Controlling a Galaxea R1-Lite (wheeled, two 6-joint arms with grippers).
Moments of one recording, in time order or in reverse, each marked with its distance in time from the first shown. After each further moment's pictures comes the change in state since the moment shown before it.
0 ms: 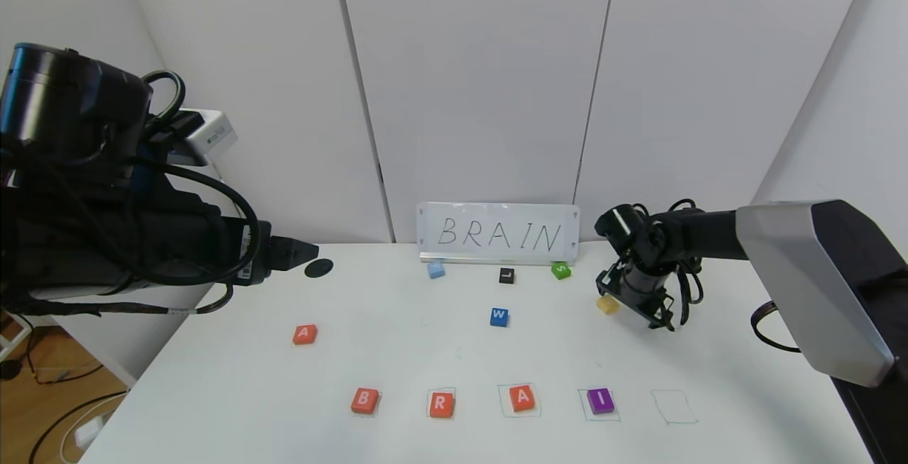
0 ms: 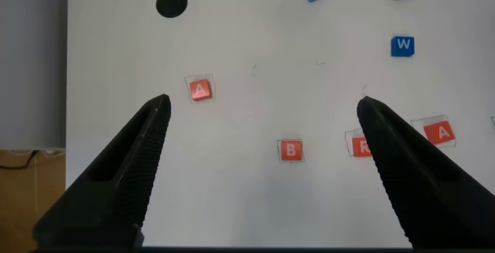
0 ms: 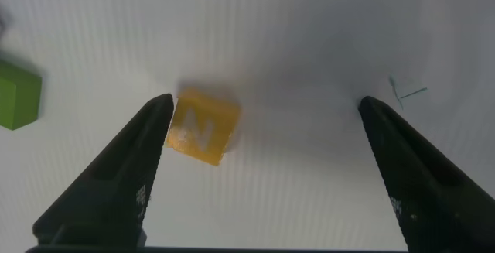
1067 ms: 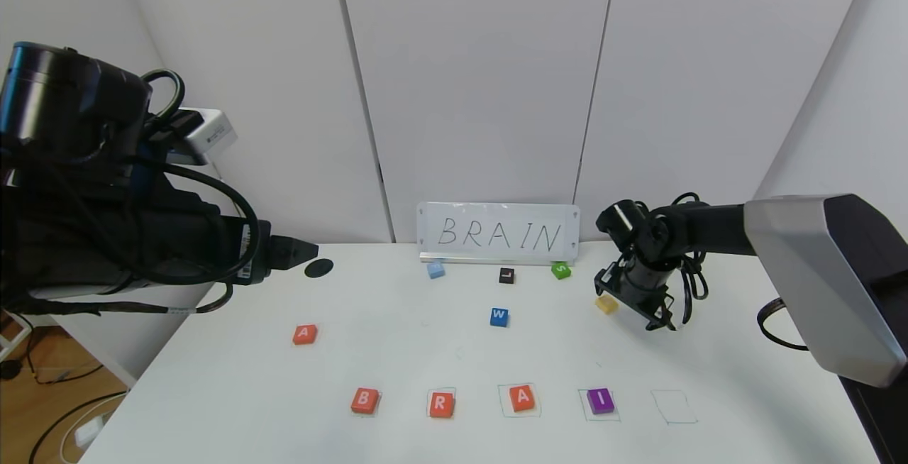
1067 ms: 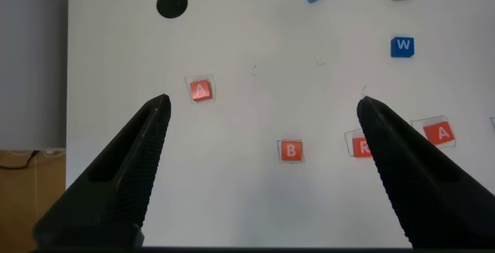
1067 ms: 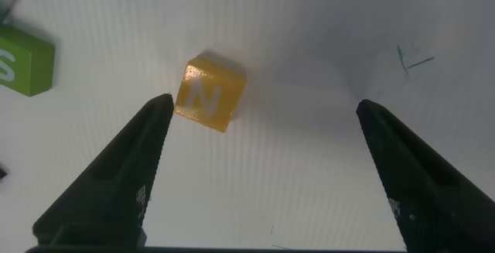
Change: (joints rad) left arm 0.000 0.000 -0.001 0.000 0.000 0.000; right arm 0.003 -0.028 0.000 0.039 0.059 0.010
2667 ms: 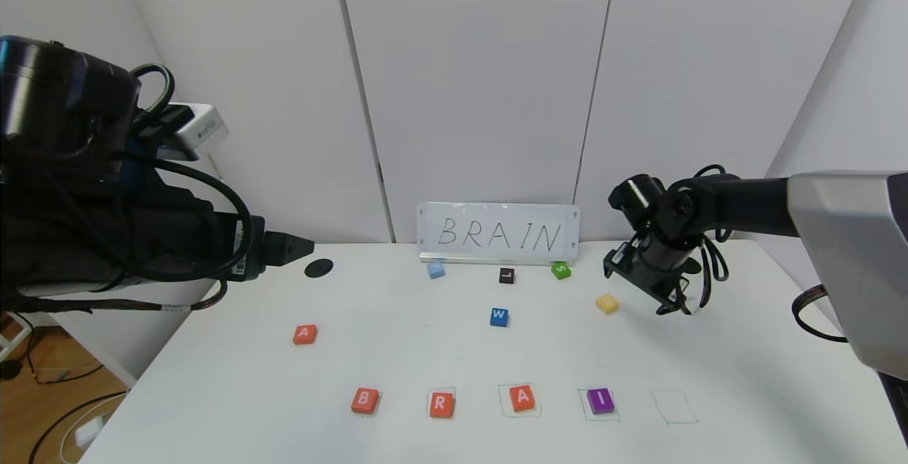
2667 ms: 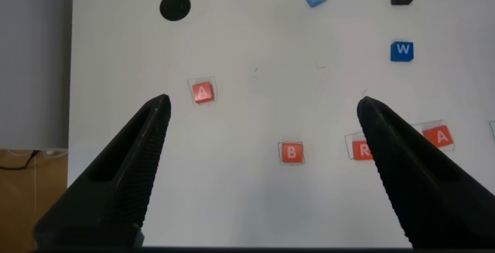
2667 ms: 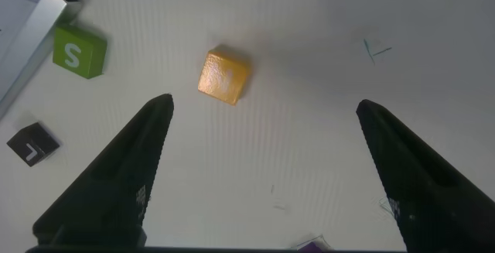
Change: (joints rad) left arm 0.006 -0.009 -0.003 0.000 0.000 -0.003; right arm -0.003 -0.094 0.002 0.057 -0.001 0.005
